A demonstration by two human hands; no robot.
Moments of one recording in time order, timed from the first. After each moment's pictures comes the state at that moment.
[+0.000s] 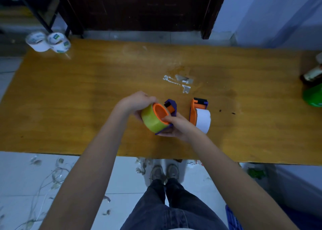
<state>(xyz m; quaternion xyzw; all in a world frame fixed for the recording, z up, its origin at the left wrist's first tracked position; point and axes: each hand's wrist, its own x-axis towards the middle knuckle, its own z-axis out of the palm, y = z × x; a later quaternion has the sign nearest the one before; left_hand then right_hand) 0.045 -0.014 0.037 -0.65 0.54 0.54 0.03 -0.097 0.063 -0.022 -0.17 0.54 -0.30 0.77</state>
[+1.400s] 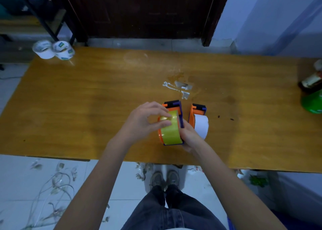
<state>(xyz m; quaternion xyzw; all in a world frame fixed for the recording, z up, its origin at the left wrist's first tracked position) 0.053 0.050 0.046 -0.41 0.79 0.38 -0.24 -0.118 0.088 -0.022 -0.25 0.52 -0.38 0.72</state>
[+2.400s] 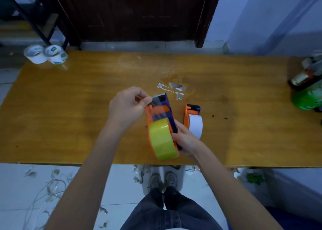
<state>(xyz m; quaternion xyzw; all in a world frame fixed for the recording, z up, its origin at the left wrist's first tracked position) 0.047 0.031 0.088 -0.60 0.73 0.23 -0.24 -0.117 0.103 0.009 -0.35 0.46 -0.36 0.73</state>
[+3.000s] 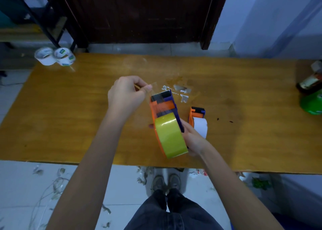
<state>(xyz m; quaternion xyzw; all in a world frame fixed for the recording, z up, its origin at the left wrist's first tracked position) 0.047 0.009 0.114 -0.67 0.67 0.23 -0.23 -0.124 0.099 0.023 -0.38 0.41 -0.37 0.75</state>
